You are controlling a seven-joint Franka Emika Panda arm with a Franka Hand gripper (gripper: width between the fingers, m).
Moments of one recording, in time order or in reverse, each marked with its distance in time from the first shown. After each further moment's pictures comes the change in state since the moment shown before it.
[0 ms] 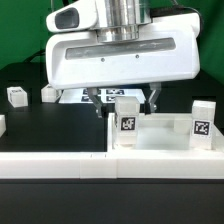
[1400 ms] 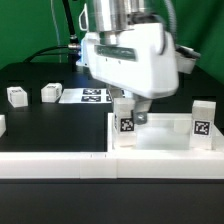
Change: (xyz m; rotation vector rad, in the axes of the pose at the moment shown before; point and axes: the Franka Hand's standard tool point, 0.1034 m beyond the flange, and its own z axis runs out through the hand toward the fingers) arm -0.004 -0.005 0.005 -0.038 0.011 0.809
